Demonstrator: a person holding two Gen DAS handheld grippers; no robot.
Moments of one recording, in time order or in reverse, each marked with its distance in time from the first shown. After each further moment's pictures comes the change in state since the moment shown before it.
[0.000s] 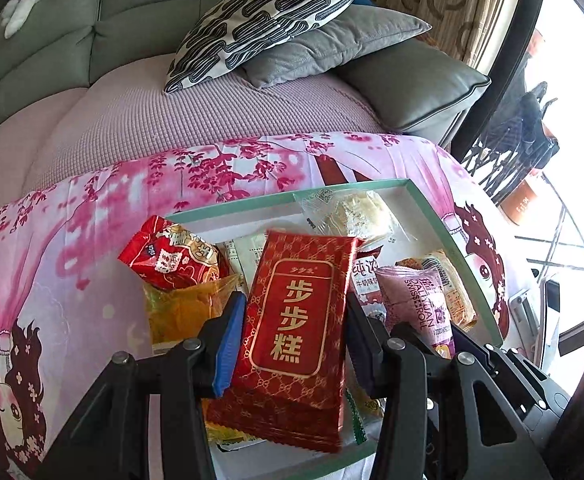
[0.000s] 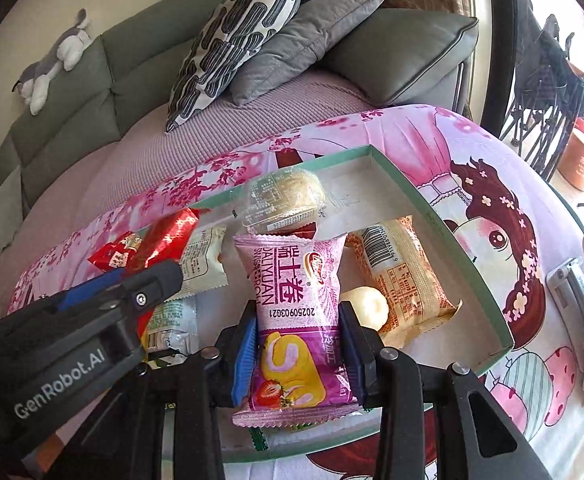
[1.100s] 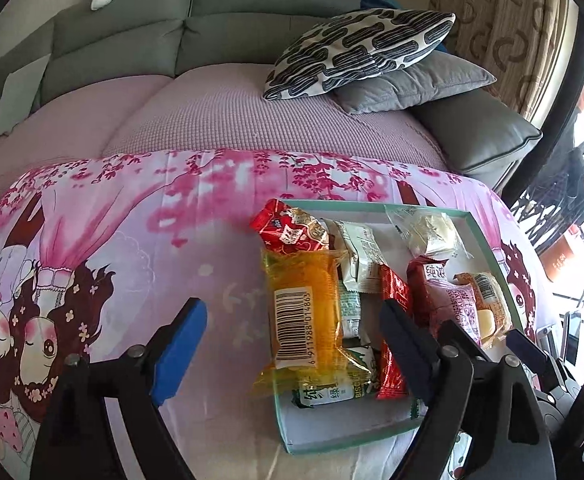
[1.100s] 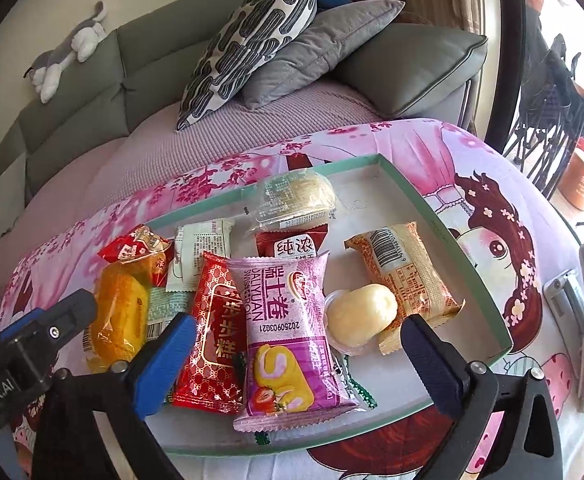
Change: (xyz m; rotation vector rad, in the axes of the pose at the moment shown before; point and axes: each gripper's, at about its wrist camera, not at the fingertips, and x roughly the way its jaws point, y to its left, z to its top) left arm -0.048 0.052 -0.038 -0.189 -0.113 0.168; right arm -0.009 0.008 -0.009 -0.055 -0.047 -0.009
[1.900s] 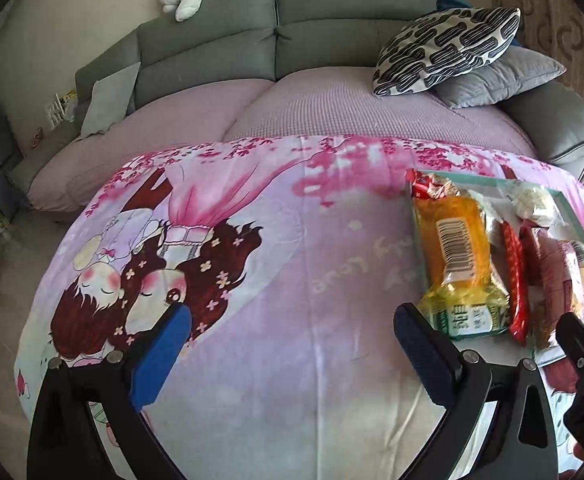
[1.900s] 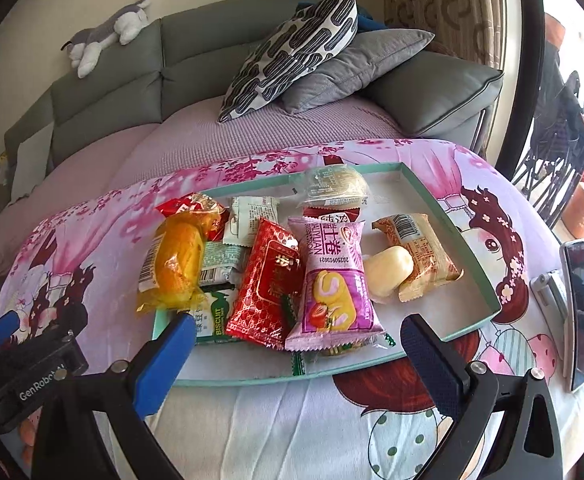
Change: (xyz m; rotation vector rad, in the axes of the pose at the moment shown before) left arm -0.036 0.055 -0.058 -0.025 -0.027 0.374; right arm -0.048 0.033 -0.042 -0.127 -0.036 0.026
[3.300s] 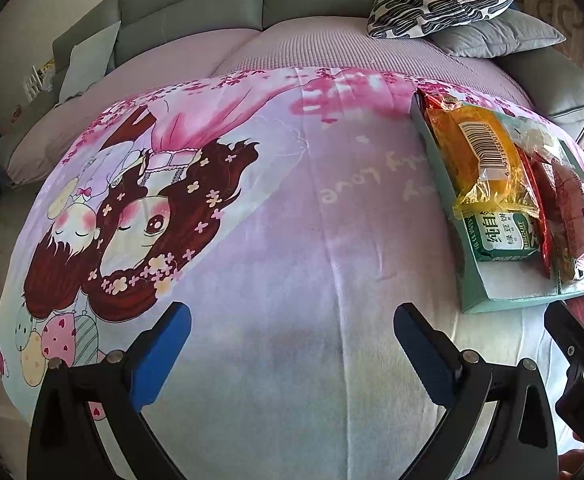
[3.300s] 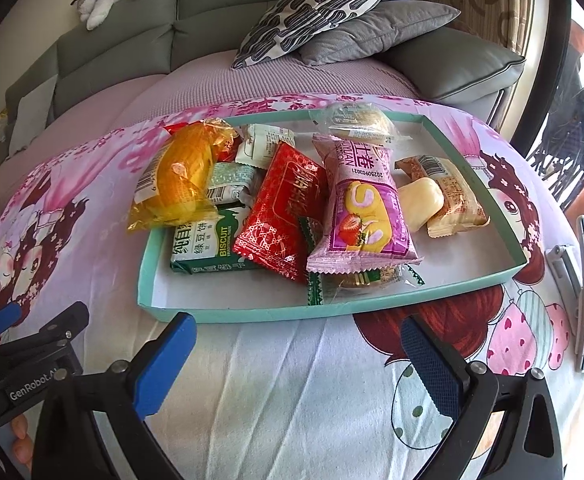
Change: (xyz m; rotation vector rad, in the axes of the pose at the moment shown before) left arm 0.032 0.014 -0.040 0.020 0.154 -0.080; right arm 0.024 0.015 -0.038 -0.077 0.123 -0.020
